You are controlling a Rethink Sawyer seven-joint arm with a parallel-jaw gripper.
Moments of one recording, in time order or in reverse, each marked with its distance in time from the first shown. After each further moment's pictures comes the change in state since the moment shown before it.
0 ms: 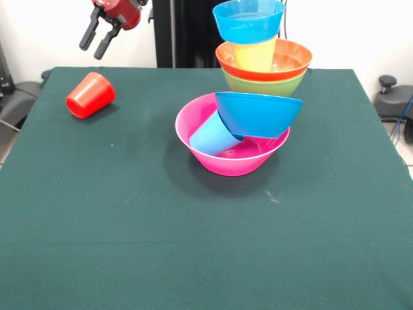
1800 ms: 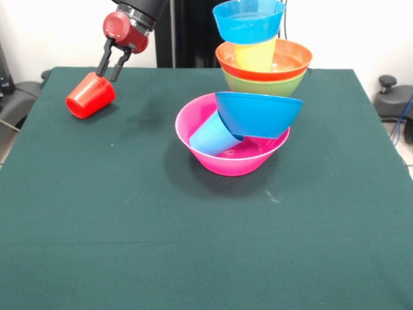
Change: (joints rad) arm -0.021 0.220 0.010 0.040 -0.163 0.123 0.164
